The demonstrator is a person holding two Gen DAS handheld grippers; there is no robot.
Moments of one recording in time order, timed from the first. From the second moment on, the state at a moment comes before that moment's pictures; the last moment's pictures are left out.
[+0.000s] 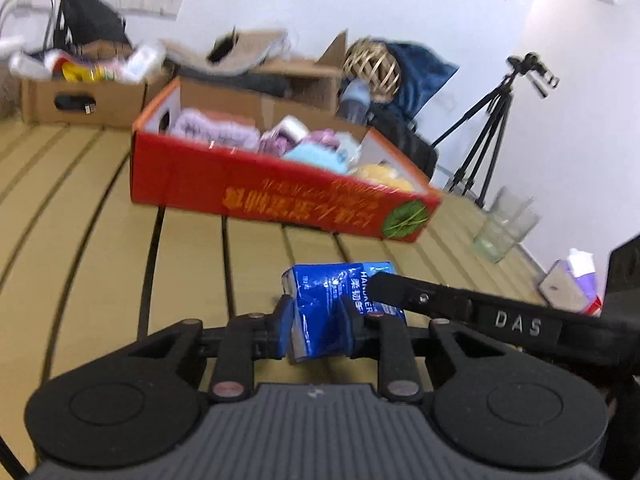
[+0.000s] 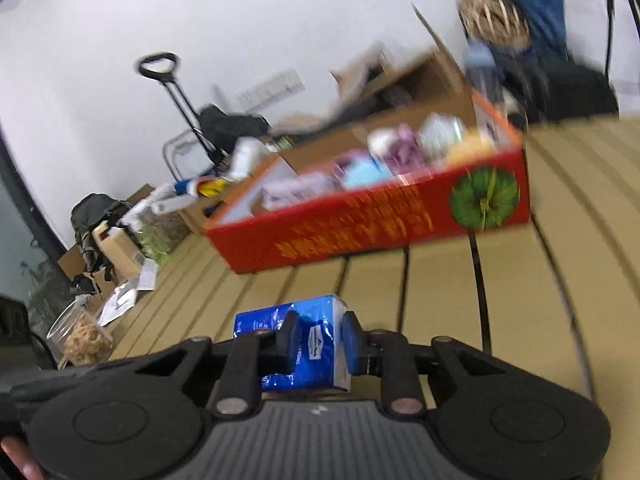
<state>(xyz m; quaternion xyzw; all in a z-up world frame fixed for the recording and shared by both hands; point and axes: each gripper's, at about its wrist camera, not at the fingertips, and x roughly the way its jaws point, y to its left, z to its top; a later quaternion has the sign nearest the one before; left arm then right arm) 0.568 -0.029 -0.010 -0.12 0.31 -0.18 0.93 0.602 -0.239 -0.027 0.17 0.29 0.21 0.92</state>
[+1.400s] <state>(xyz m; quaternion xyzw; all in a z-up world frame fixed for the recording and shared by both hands) 0.810 -0.084 0.023 -0.17 0.37 -0.21 0.89 0.798 -0.291 0.050 0.12 0.29 0.13 0.94</state>
